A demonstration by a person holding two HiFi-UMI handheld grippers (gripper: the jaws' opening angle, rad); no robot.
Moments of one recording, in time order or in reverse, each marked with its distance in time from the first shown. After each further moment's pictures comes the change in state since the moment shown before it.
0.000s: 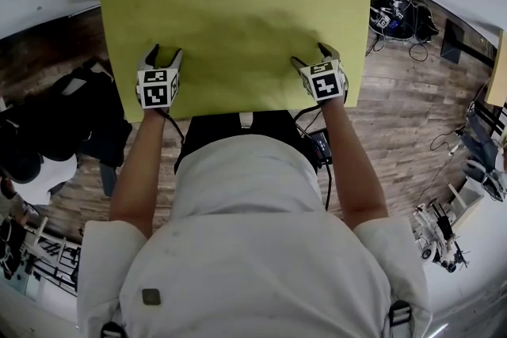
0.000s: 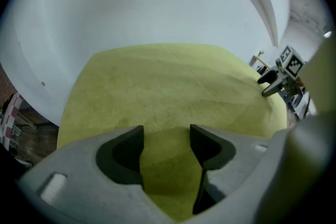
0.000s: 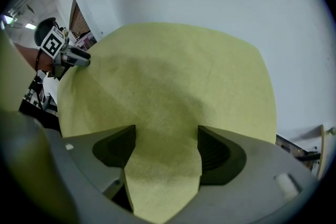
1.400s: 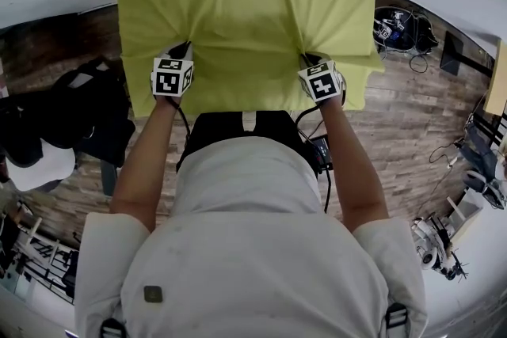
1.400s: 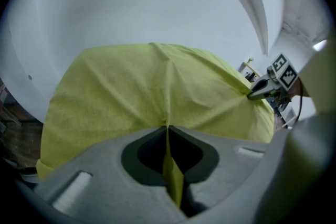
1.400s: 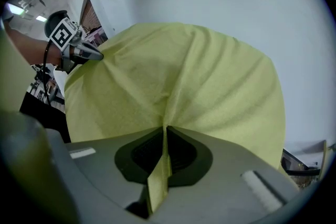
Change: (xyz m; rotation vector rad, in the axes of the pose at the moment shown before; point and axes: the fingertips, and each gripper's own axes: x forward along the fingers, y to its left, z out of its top) left arm -0.001 -0.022 0.003 -0.001 -0.023 -0.125; right arm -0.002 0.042 0.011 -0.107 -0.021 0.041
